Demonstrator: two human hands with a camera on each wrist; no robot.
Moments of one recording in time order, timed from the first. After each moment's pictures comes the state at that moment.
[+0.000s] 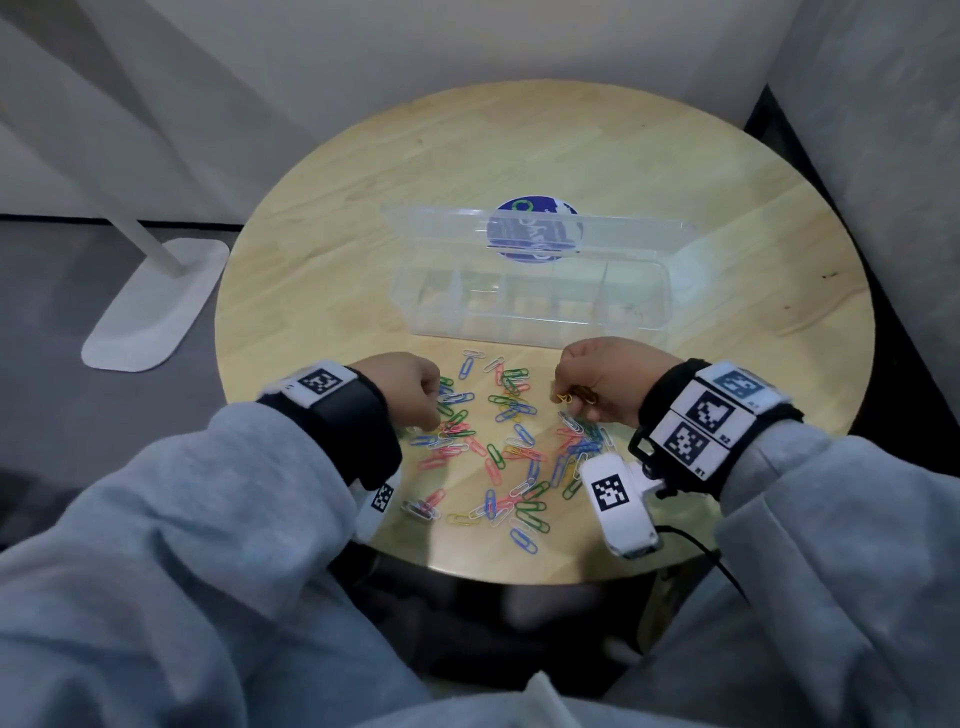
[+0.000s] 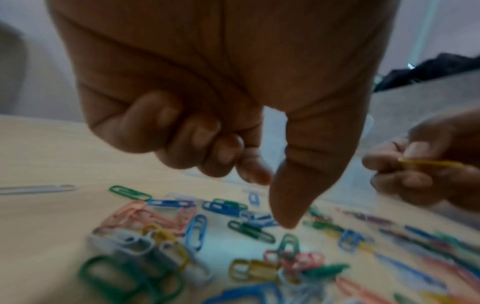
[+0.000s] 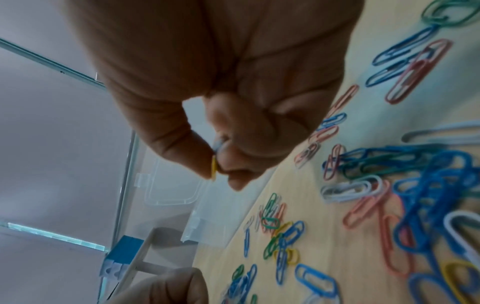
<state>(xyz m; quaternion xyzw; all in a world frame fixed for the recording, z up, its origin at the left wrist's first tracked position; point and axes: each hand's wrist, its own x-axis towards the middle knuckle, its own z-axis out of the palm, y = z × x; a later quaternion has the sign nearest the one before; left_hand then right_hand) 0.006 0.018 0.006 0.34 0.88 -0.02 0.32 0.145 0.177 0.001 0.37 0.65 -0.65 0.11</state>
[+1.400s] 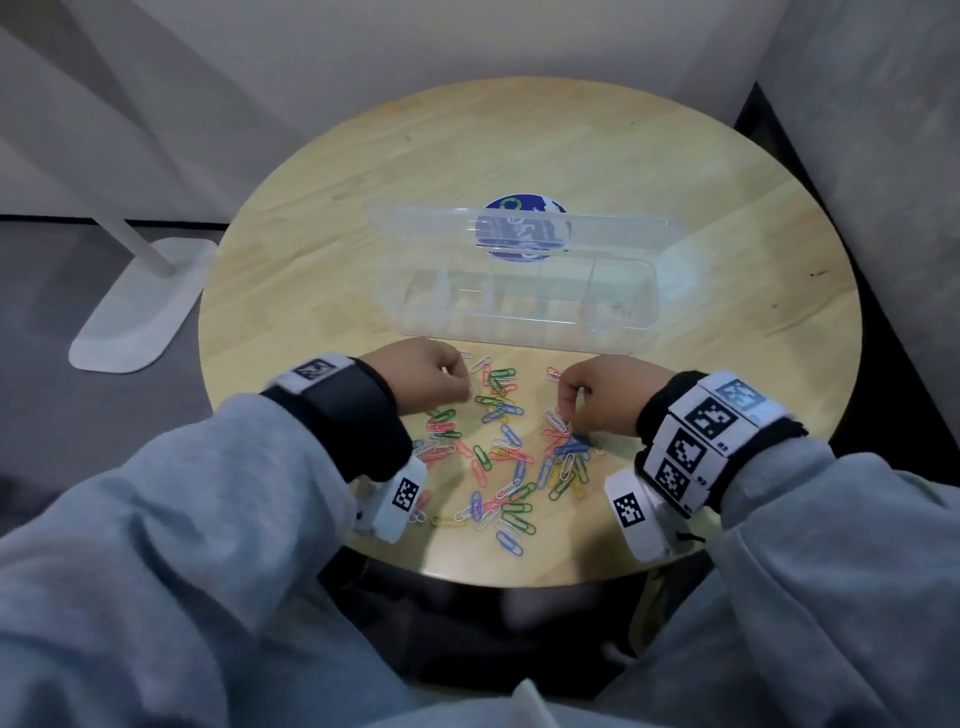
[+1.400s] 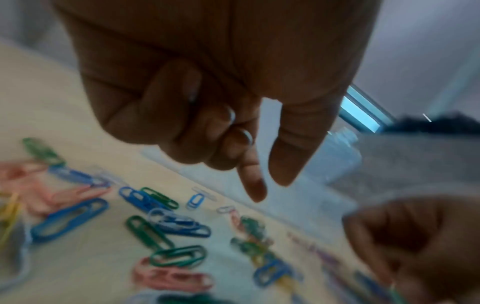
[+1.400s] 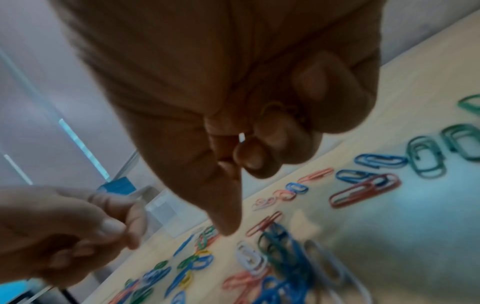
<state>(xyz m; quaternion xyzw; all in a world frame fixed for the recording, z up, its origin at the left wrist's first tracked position) 0.019 0.042 0.011 0.33 0.86 0.12 0.36 0.159 0.184 0.001 0.25 0.90 -0.27 0.22</state>
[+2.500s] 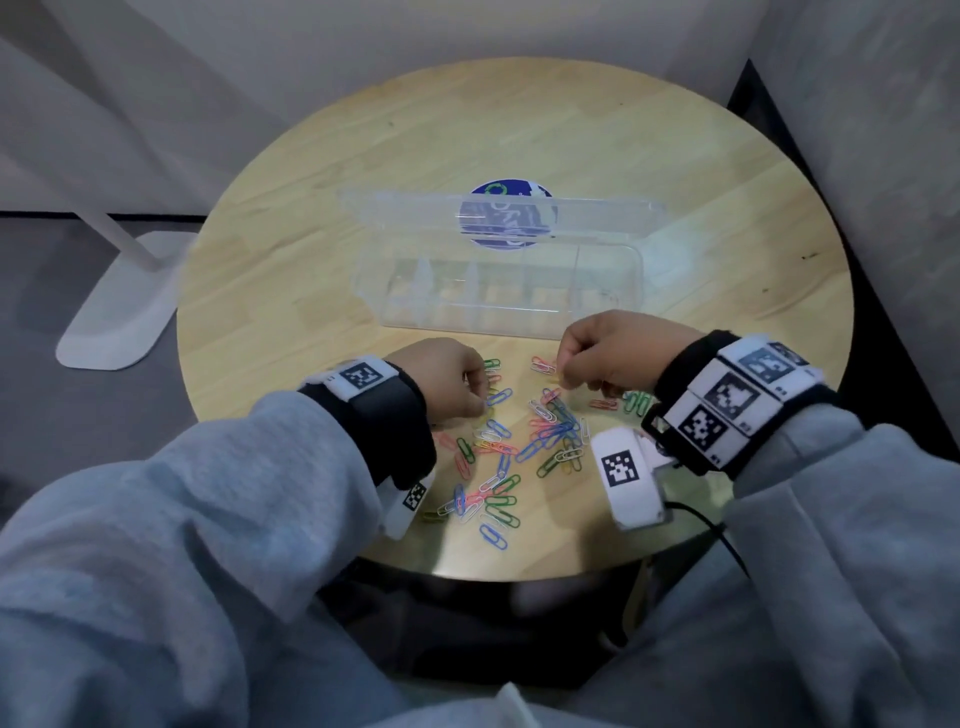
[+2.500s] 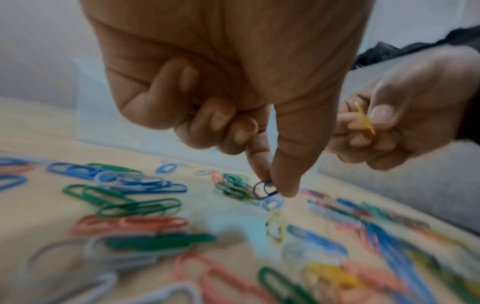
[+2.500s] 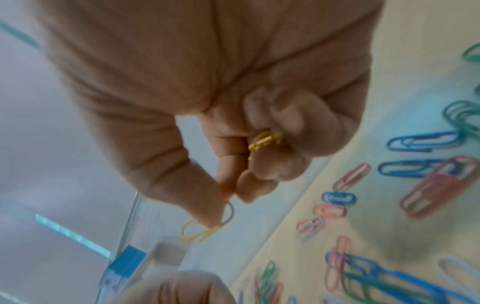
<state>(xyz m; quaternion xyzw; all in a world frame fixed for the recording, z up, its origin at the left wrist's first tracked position) 0.037 0.064 -0.009 0.43 0.85 0.04 0.29 0.164 0.208 0.009 0.30 0.81 -0.48 0.15</state>
